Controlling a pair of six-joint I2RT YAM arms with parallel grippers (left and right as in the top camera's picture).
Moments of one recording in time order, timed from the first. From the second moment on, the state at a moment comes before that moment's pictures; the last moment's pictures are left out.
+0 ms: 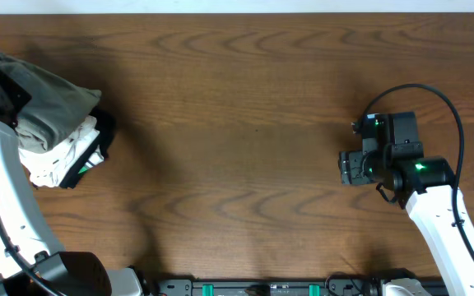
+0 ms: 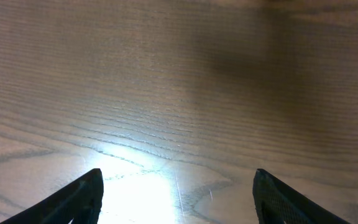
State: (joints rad) left arm 0.48 1.56 1.65 -0.99 -0.25 -0.34; right arm 0.14 1.21 0.87 -0.81 -0.03 0.02
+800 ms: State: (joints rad) left arm 0.65 1.56 1.65 -1.25 -0.23 -0.66; right arm 0.14 1.21 0.87 -0.81 -0.03 0.01
